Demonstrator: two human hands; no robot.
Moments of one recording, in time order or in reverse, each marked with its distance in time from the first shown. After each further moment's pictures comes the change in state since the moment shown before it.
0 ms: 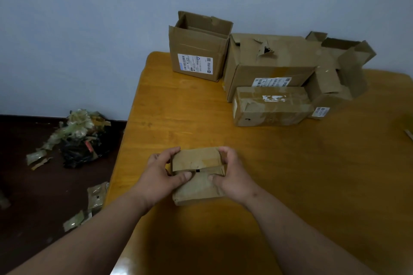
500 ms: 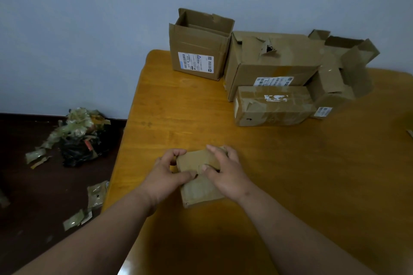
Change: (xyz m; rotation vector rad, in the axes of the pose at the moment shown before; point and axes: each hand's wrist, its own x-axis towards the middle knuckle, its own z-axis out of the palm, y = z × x) left_hand 0.015 -0.008 0.011 -0.212 -0.074 -0.072; right_hand 0.006 -0.013 0.007 -0.185 -0.036 -0.032
